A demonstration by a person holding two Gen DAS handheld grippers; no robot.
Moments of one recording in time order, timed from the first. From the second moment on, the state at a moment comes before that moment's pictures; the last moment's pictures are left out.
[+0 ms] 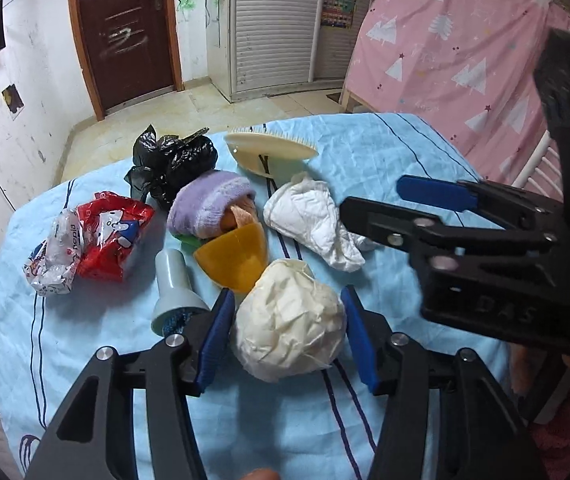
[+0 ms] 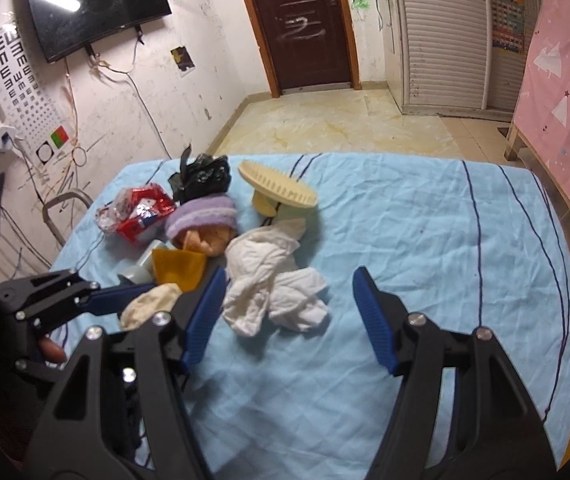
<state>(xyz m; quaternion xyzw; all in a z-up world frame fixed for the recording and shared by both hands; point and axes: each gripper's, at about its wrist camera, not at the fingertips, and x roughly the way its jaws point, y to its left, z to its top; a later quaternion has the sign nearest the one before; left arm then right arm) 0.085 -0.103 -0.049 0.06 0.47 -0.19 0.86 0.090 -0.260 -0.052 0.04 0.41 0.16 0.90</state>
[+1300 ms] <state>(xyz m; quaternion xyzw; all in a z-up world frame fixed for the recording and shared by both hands) 0.047 -0.150 0.004 0.09 0.41 -0.21 0.88 0.044 -0.325 -0.015 0.08 0.34 0.14 0.93</state>
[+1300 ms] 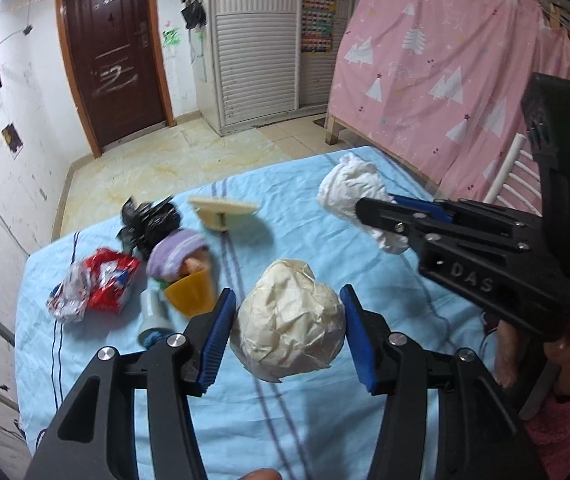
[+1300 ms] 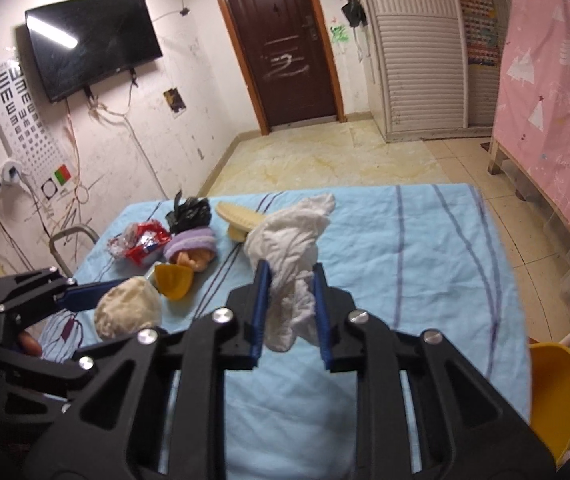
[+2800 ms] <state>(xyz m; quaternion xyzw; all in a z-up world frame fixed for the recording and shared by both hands) 0.006 -0.421 -0.016 0.21 0.43 -0.38 0.79 -0.088 -0.576 -0.027 0.22 0.27 -0.06 0.94</state>
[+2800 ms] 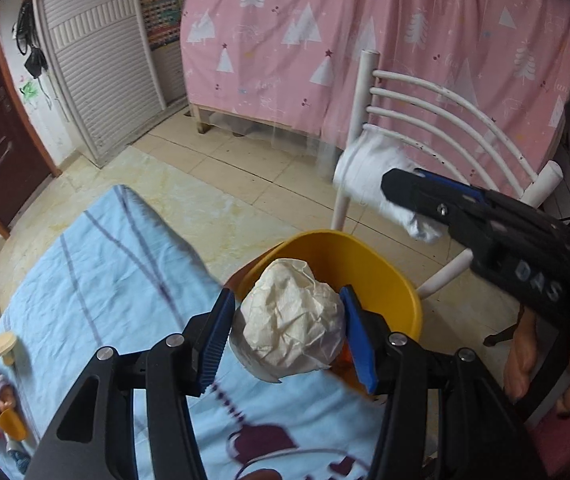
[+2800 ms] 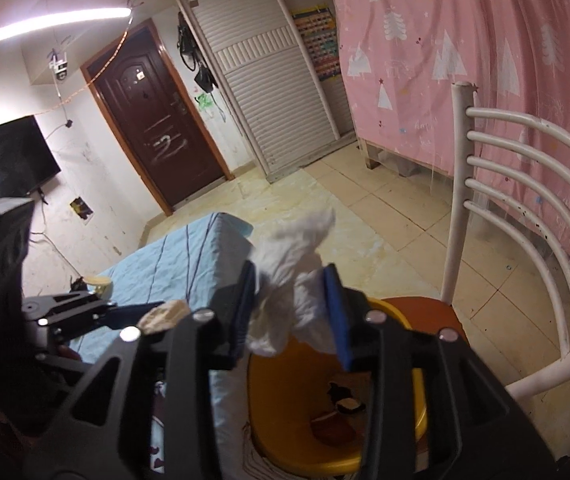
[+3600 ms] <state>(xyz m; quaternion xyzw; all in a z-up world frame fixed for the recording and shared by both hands) 0.019 -0.374 0.006 0.16 0.42 -0.35 0.82 -0.069 -0.543 -0.011 0.20 0.26 -0.03 0.94</state>
